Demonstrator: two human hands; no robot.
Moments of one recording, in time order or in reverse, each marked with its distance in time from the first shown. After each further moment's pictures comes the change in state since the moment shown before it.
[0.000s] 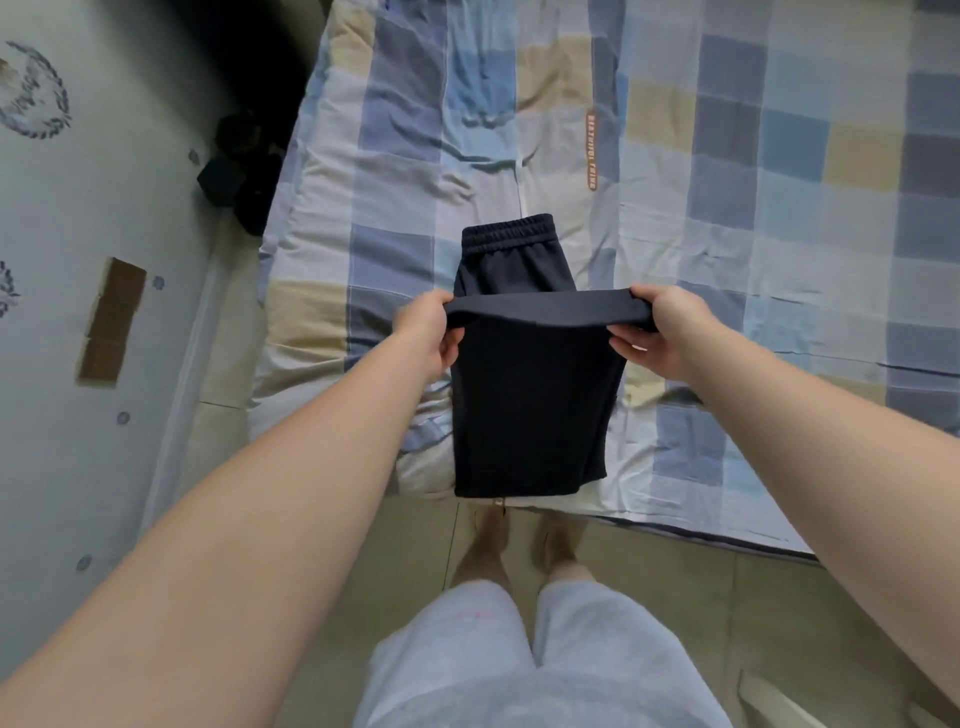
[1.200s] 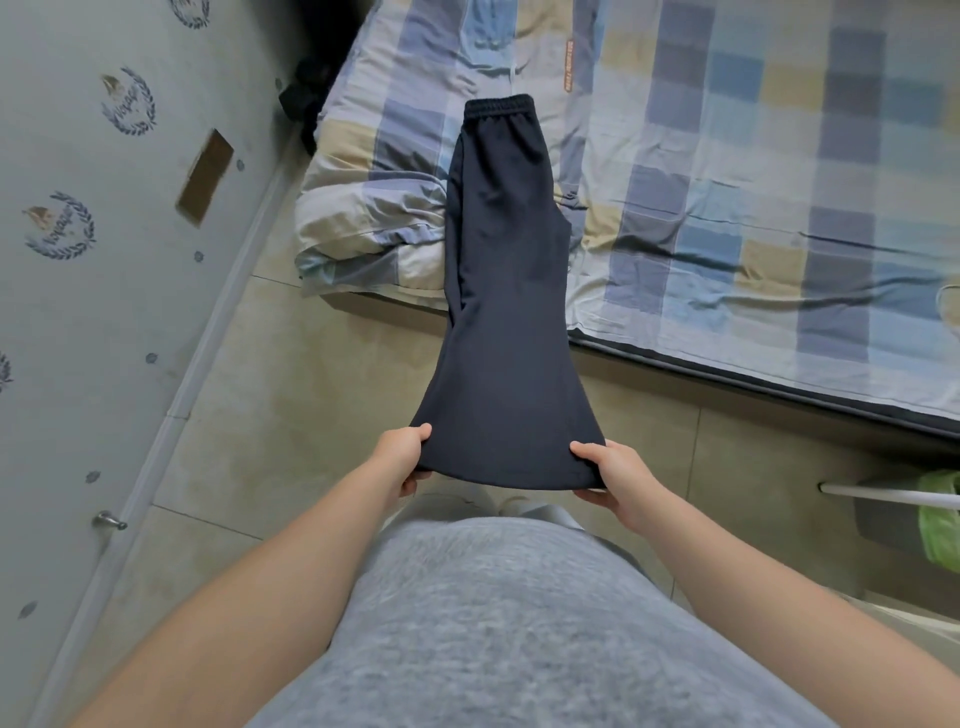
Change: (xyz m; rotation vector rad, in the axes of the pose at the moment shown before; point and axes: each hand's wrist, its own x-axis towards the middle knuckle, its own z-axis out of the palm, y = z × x) left_hand -0.258 -0.532 -0.163 0.297 0.119 -0.088; right_hand -0.222 0.488 -0.305 -0.272 -0.216 0.035
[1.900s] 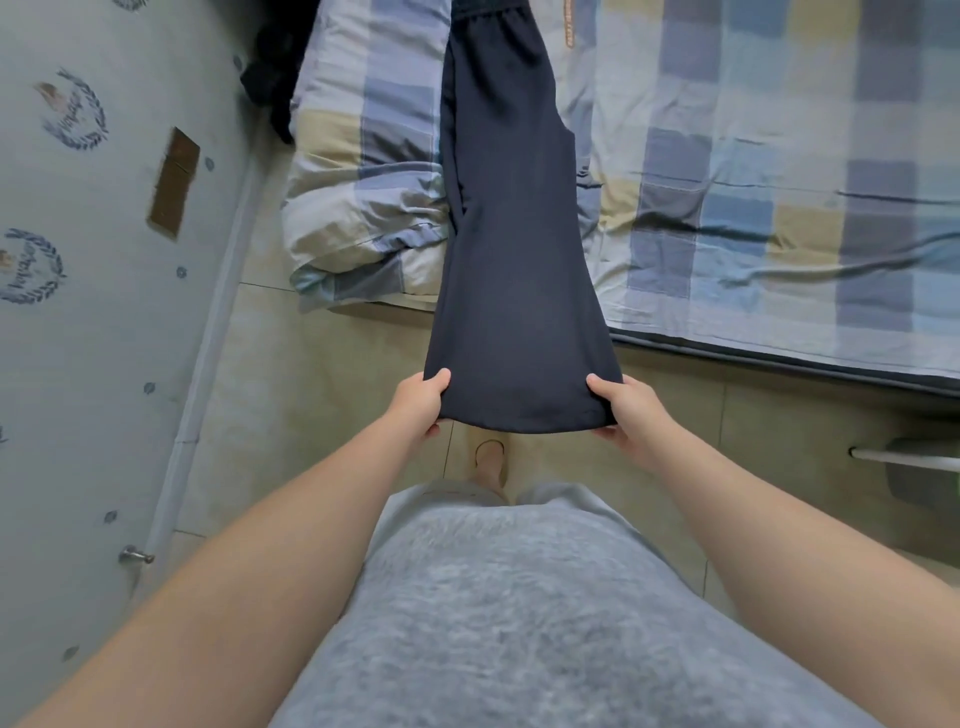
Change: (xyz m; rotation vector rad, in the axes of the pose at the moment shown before) left_hand 0.064 0.131 -0.021 0.087 -0.082 0.164; right_hand 0.071 -0.106 0.065 0.148 0.081 -0.056
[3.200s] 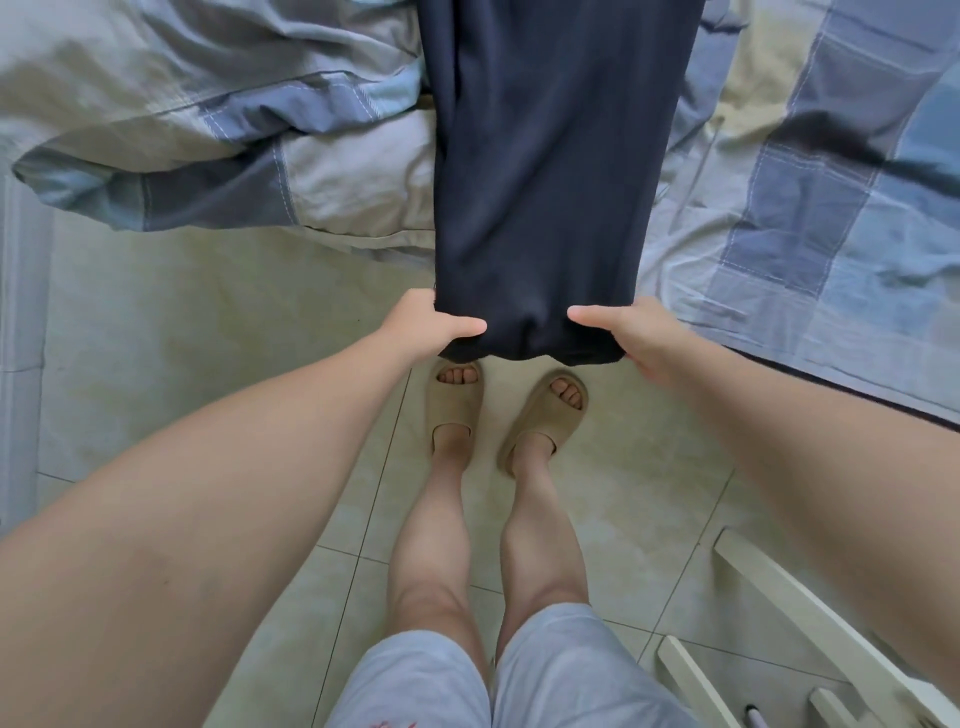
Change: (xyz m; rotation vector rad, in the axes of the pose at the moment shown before) left_hand 0.329 0.037 0.102 0.294 -0.121 0.041; right_hand 0.365 -0.040 0.025 -0.489 -0.158 0.101
